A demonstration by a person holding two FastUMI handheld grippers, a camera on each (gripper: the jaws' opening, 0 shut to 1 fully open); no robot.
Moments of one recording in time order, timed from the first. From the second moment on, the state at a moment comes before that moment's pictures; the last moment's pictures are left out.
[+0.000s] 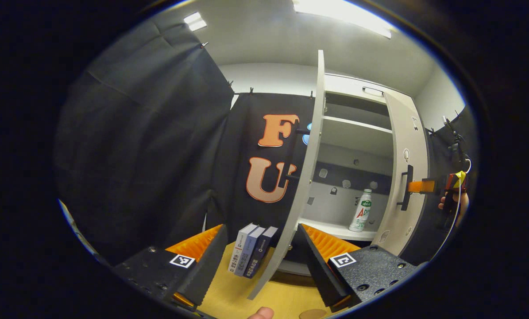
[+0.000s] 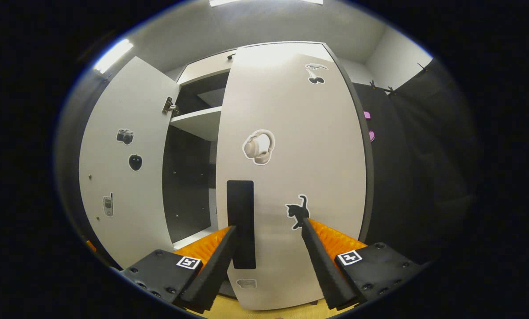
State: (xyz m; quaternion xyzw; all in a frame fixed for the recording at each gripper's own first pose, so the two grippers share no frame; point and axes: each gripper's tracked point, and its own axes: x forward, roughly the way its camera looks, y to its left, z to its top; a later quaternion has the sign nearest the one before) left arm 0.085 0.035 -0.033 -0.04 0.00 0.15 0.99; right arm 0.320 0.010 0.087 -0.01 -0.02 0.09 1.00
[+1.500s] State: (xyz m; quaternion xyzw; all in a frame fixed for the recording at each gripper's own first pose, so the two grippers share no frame) left arm 0.190 0.091 0.030 -0.03 -0.04 0.12 0.99; right arm 0.207 -0.037 0.051 0.01 -0.01 0.06 1.00
